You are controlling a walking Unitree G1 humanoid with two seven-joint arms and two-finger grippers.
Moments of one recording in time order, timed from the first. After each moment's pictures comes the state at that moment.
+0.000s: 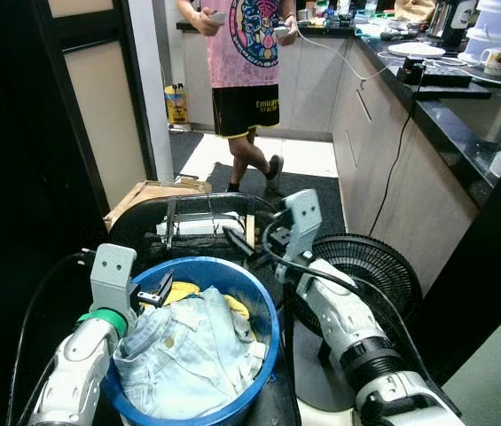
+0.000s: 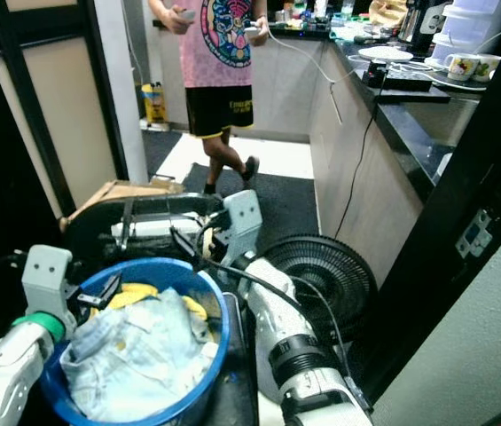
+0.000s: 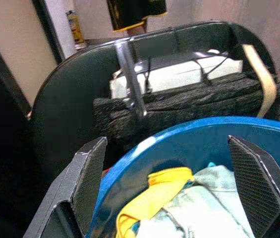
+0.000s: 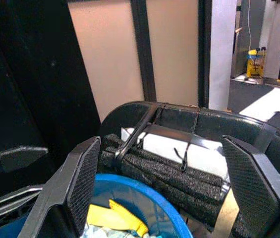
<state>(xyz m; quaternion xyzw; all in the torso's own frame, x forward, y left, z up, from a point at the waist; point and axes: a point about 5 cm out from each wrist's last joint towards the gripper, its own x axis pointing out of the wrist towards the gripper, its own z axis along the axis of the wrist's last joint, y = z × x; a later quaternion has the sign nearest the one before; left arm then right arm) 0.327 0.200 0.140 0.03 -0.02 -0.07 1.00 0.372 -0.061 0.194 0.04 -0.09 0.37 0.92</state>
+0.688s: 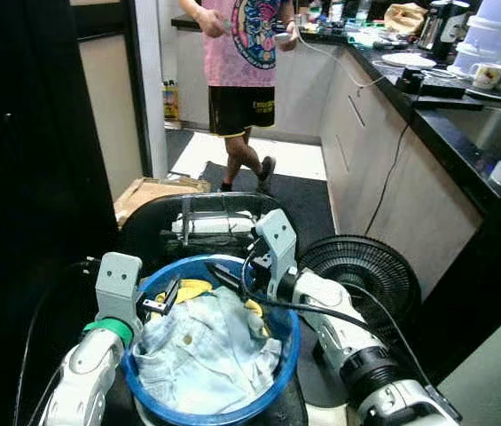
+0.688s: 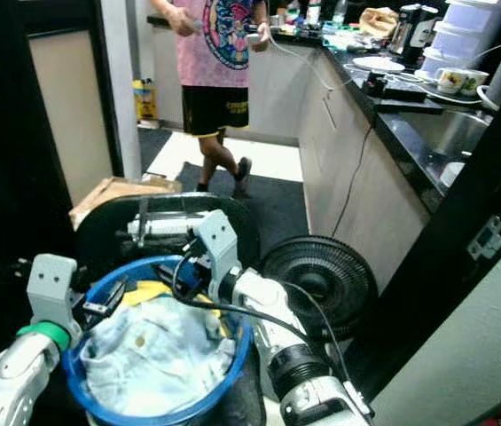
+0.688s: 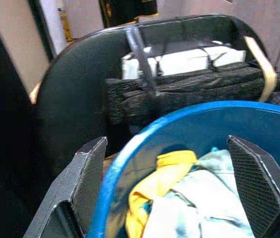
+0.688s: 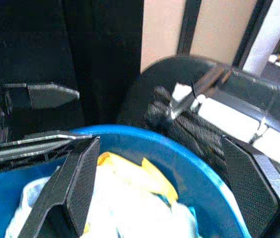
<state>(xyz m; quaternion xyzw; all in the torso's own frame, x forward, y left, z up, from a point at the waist) 0.317 0.193 0.132 0.04 -0.02 -0.08 1.00 0.364 -0.049 0.174 -0.08 -0.04 0.44 0.89</state>
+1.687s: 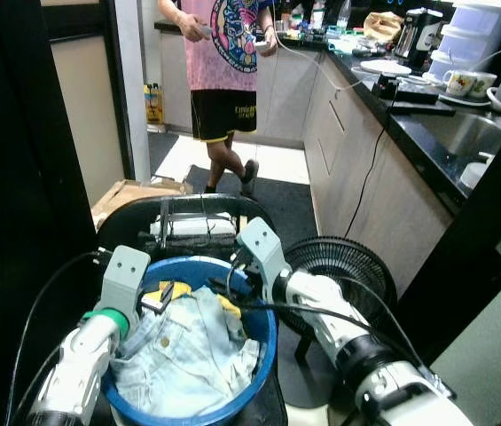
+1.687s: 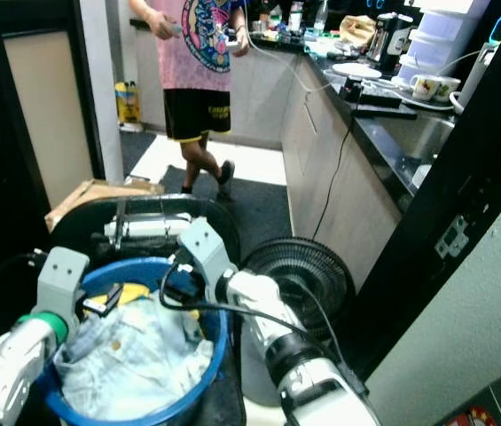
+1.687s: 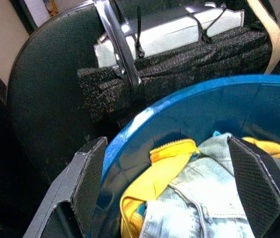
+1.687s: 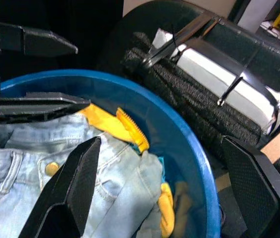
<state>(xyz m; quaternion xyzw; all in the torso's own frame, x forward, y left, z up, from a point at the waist) 0.338 0.206 0.130 0.11 0.04 -0.07 0.99 0.376 -0.041 0.169 -0.15 0.02 0.42 0.89</state>
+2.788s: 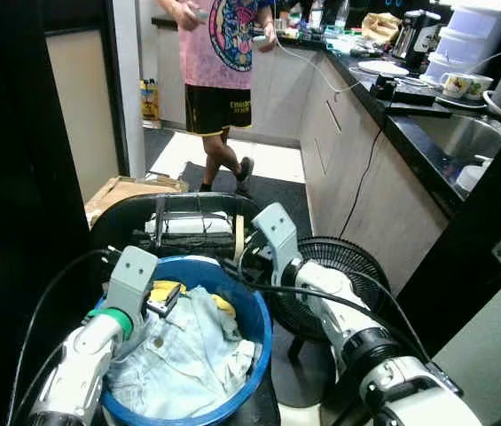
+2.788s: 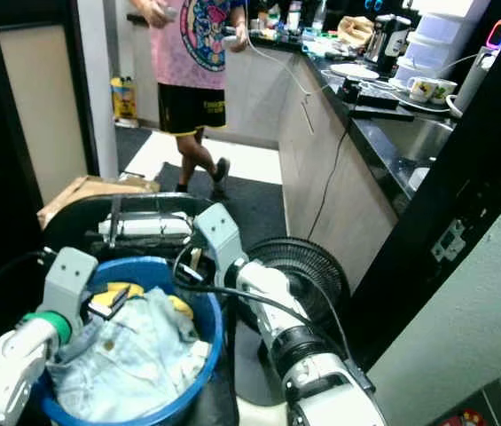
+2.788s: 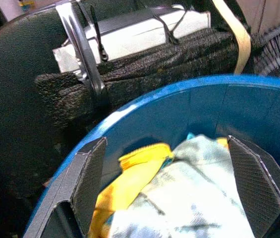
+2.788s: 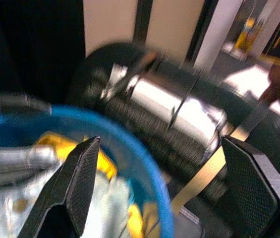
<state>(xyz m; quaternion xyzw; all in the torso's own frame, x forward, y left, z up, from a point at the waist) 0.333 0.193 0.132 0.13 0.02 -0.09 0.99 0.383 -0.062 0.197 -0.08 -0.07 0.38 0.92</state>
